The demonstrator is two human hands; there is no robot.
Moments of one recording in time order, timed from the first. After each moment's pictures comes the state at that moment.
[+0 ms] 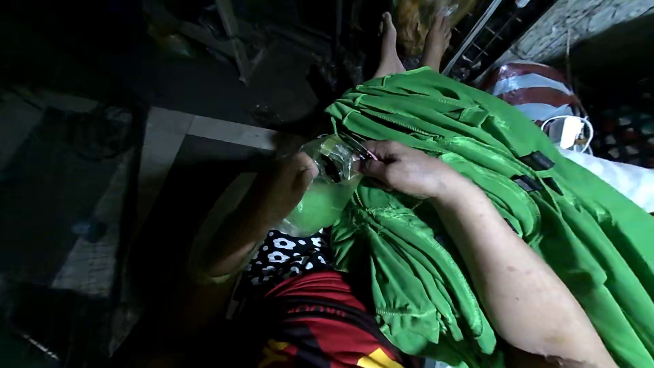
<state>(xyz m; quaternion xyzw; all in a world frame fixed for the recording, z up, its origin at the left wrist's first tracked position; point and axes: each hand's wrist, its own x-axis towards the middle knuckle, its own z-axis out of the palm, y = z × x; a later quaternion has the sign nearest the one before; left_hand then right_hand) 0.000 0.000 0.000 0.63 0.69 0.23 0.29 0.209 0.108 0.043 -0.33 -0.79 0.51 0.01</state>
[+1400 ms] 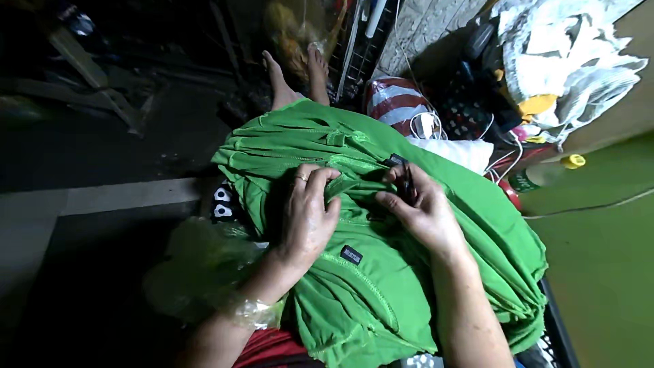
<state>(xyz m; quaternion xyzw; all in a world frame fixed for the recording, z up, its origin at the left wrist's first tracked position) 0.156 0.054 -0.009 0.70 0.53 0.43 0.19 0.353 0.046 0.036 -0.53 -0.72 0.27 0.36</state>
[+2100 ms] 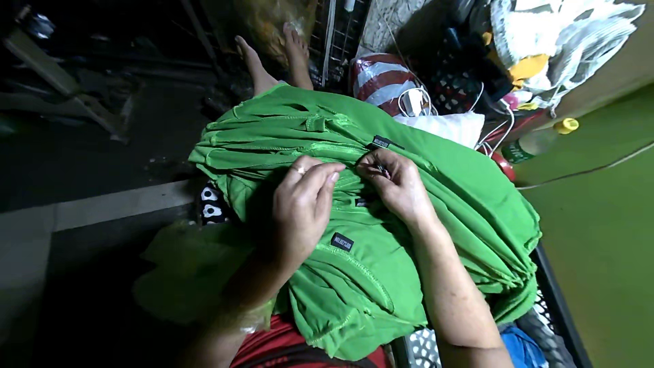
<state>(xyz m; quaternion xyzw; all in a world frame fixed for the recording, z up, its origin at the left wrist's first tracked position) 0.154 0.049 0.002 0.75 0.44 0.46 0.18 0.348 0.061 0.013 -0.55 -0.70 0.26 0.37</state>
